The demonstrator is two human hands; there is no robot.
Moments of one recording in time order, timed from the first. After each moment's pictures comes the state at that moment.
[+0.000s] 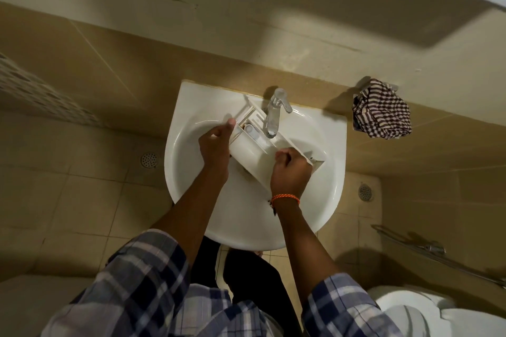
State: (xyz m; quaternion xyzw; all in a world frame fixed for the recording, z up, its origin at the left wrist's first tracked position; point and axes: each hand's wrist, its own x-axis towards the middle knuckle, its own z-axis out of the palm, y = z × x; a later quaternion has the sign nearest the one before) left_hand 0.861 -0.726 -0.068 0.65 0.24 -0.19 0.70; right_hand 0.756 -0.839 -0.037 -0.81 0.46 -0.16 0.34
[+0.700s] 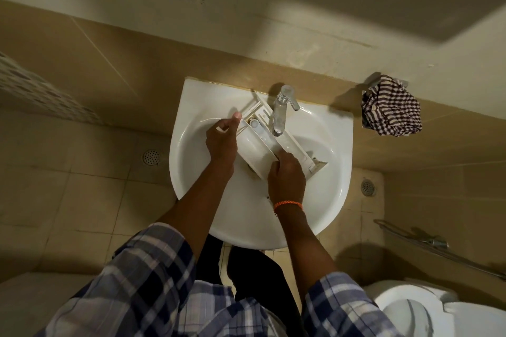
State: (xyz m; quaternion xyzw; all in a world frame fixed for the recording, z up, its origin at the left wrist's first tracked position) left_hand 0.873 -0.733 -0.079 0.73 0.18 -0.18 0.64; right_hand 0.743 -0.827 -0.056 -0.90 0.34 -0.03 0.28
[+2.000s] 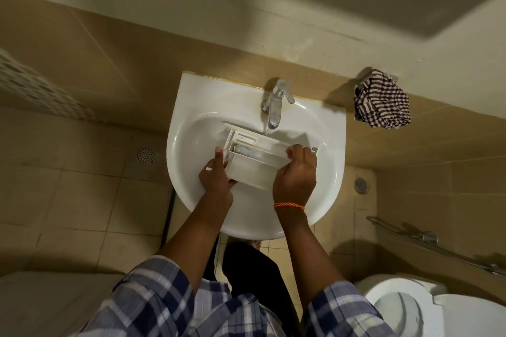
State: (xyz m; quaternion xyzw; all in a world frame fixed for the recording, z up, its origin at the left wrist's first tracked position) left_hand 0.786 -0.699 -0.093 0.50 0.41 -0.25 0.72; right_hand 0.722 -0.821 -0.025 -0.89 0.35 -0.23 0.17
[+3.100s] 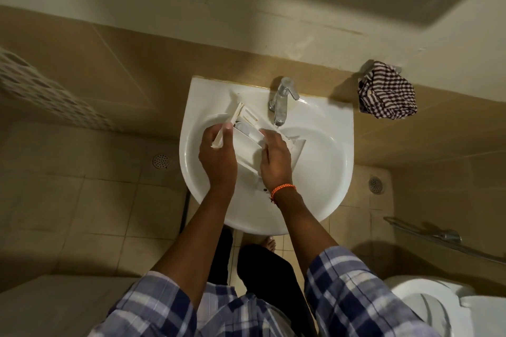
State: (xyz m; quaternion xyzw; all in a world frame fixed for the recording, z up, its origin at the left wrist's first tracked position) left_hand 0.806 -0.692 -0.034 0.72 0.19 -0.03 0.67; right_hand 0.753 -0.807 -0.056 -0.89 0.23 -0.09 0.39
